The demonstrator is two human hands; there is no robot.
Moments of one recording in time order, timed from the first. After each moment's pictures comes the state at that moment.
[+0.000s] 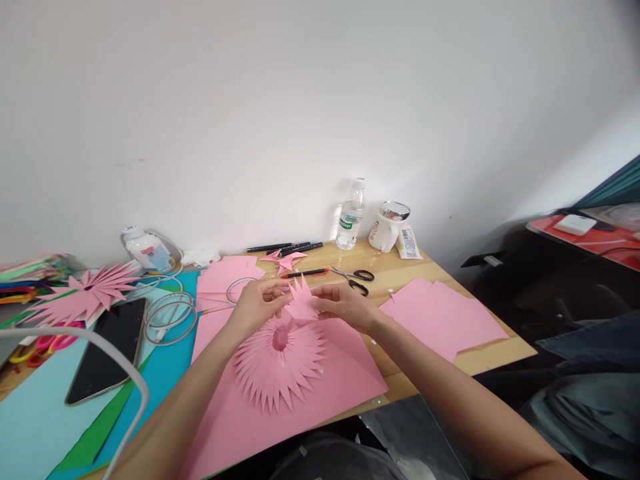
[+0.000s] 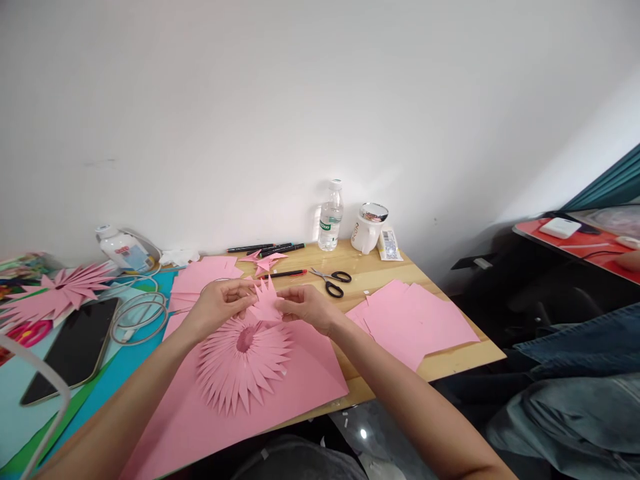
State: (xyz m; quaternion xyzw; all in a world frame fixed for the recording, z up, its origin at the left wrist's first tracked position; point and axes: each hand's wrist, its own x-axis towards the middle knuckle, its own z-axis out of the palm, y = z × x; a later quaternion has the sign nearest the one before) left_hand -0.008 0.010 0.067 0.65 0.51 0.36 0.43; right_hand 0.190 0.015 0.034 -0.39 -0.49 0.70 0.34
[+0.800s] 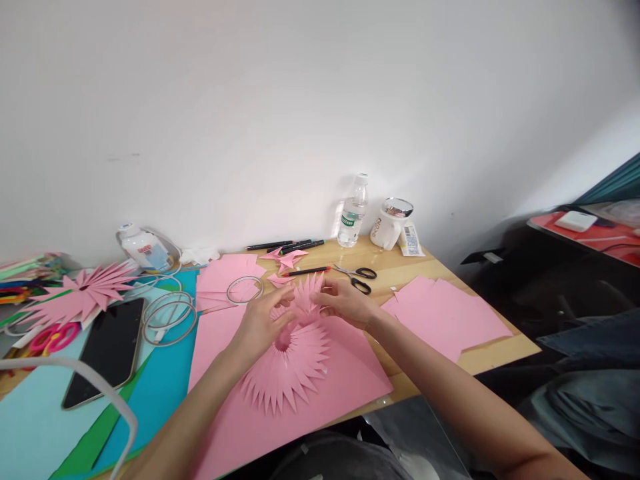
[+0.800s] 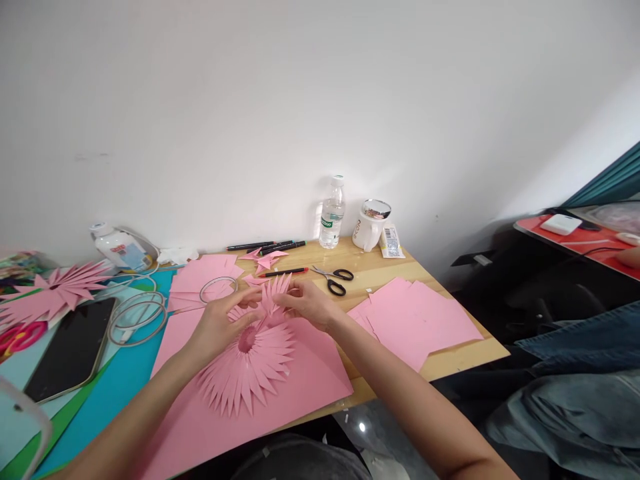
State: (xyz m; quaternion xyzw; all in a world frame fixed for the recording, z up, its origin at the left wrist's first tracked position) left_hand -0.015 -0.007 0.042 0.74 0.51 0.34 0.28; right_hand 0.183 0.021 0.035 -0.39 -0.48 0.70 0.36
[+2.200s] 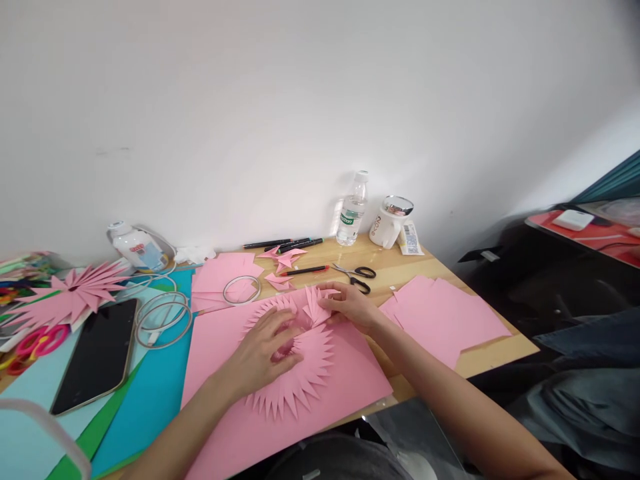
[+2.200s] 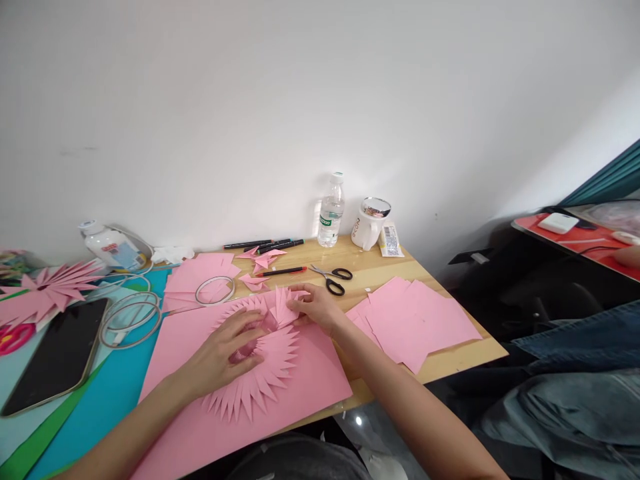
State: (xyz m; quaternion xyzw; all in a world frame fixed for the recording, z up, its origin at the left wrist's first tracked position) left_hand -0.031 -0.026 0.007 0.89 0.35 0.25 0.14; right_hand 0.198 0.025 0.003 -0.48 -0.41 0.68 0.37
